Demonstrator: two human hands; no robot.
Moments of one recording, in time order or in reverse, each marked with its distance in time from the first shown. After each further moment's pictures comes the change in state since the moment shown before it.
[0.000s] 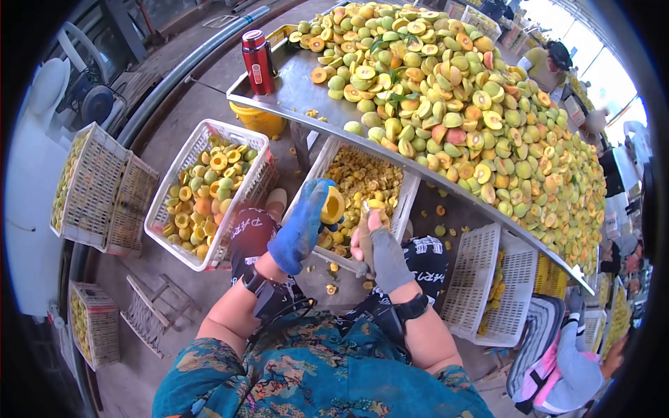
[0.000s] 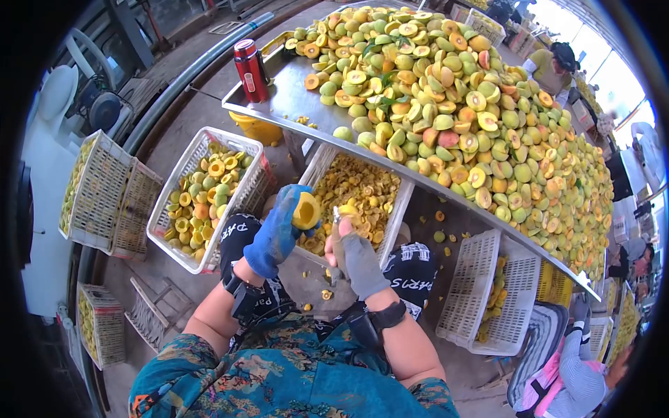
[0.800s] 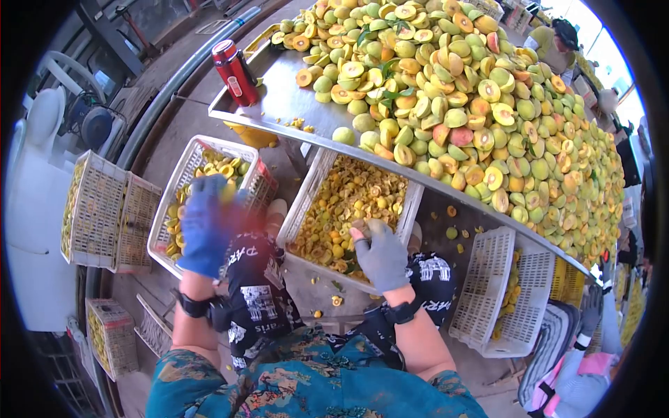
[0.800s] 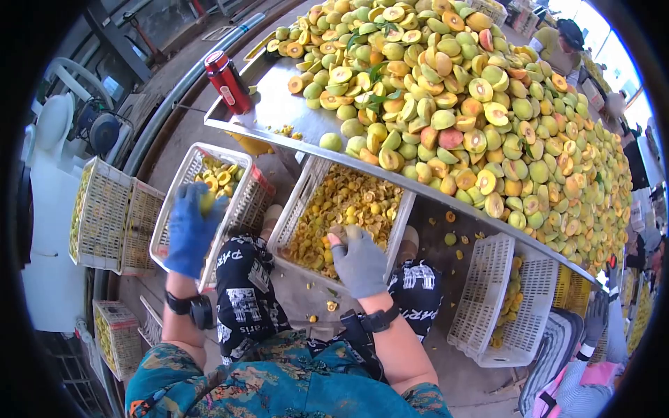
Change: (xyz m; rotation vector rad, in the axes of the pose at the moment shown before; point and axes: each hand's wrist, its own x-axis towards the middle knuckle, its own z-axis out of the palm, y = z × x) left_hand 0.021 0.085 -0.062 1.628 0.541 0.203; right_hand 0.063 0.022 -0.045 -1.121 0.534 -0.387
